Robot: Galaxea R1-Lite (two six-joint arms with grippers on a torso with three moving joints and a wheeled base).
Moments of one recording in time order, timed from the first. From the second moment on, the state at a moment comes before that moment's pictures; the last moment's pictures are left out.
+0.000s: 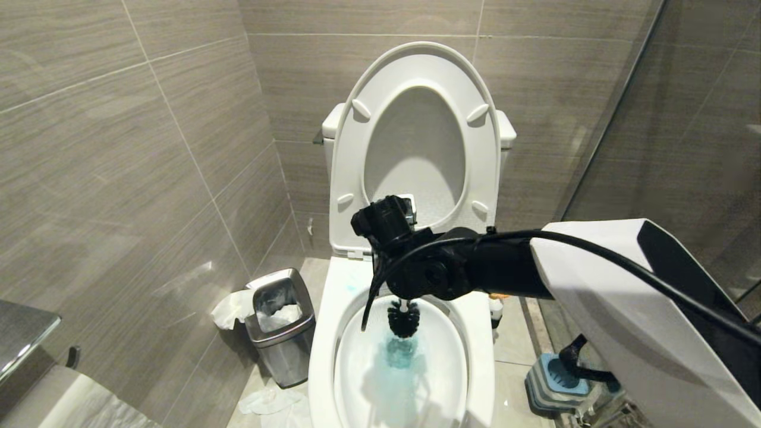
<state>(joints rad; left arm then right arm) -0.01 0.00 0.00 0.00 0.00 0.00 0.78 2.41 -1.97 0.18 -0.71 0.41</state>
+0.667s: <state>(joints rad) -0.01 0.00 0.00 0.00 0.00 0.00 0.78 2.53 -1.98 0.15 -0.69 0.42</state>
